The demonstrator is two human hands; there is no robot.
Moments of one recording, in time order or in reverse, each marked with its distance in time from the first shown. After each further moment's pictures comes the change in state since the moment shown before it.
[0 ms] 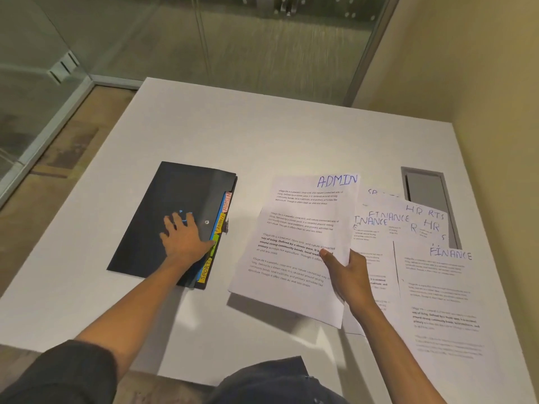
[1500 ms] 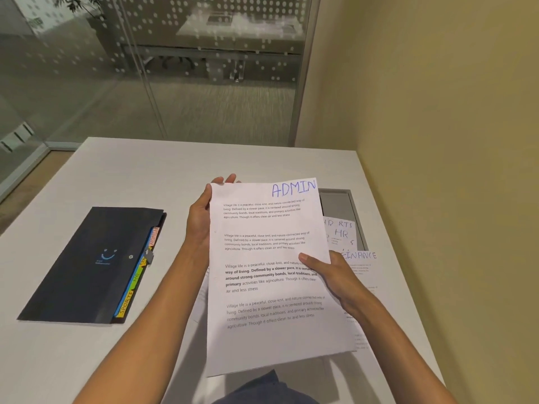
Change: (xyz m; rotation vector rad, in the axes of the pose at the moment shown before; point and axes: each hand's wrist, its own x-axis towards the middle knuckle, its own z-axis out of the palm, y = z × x) left_hand -0.157 0.253 -0.116 -2.272 -0.597 0.323; right_hand -0.021 -0.025 -0.186 0.302 -0.317 -0.012
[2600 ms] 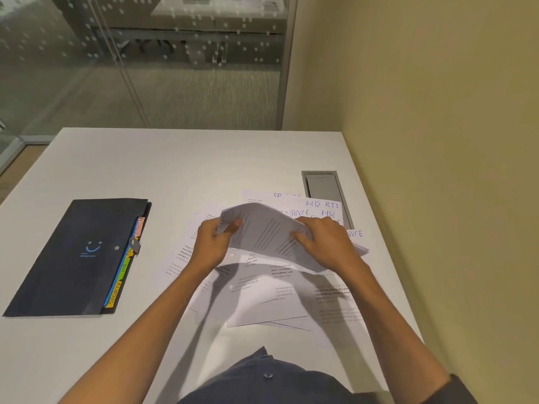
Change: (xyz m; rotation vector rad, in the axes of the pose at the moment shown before) left_hand -0.021 -0.061 -0.056 1.237 0.057 0.248; right_hand 0.017 -0.015 -0.018 -1.345 0.157 -0.366
